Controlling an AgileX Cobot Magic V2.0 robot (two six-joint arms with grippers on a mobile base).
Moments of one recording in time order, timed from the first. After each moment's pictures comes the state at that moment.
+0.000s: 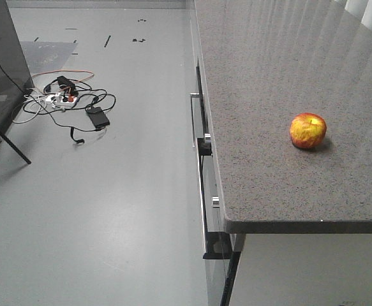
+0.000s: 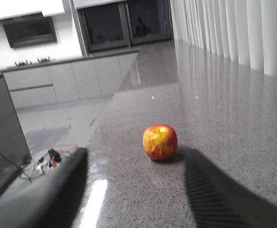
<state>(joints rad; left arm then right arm) -0.05 -0.01 0.02 -0.09 0.27 0.03 0.05 0.15 -0.21 -0.08 0.13 0.29</state>
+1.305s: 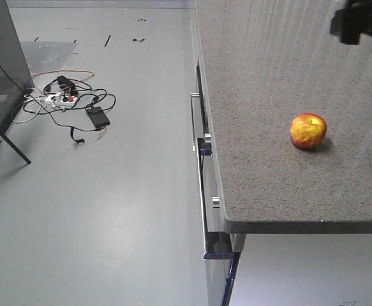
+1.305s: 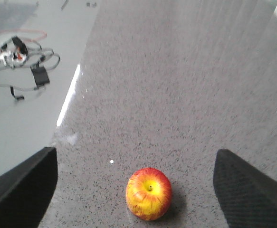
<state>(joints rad) -0.05 -0.01 0.02 -0.09 0.27 0.03 0.05 1.49 -1.56 -0.03 0.66 0.06</state>
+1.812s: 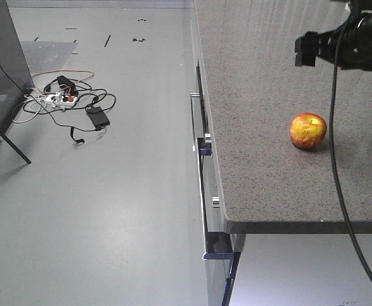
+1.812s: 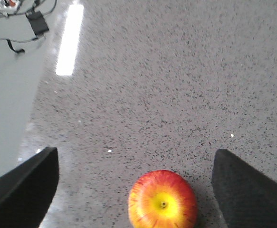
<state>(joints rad) -0.05 -0.01 0.02 -0.09 0.27 0.03 0.00 1.92 -1.87 0.09 0.79 0.03</state>
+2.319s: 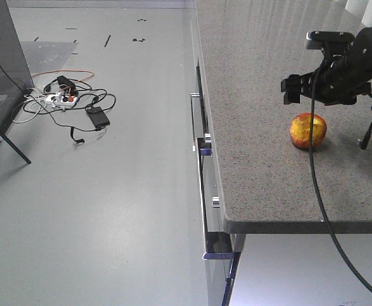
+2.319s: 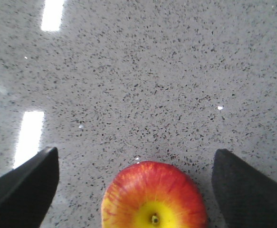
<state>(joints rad) -0.05 -0.01 0.02 -0.09 0.27 0.03 -0.01 2.09 -1.88 0.07 0.78 0.01</state>
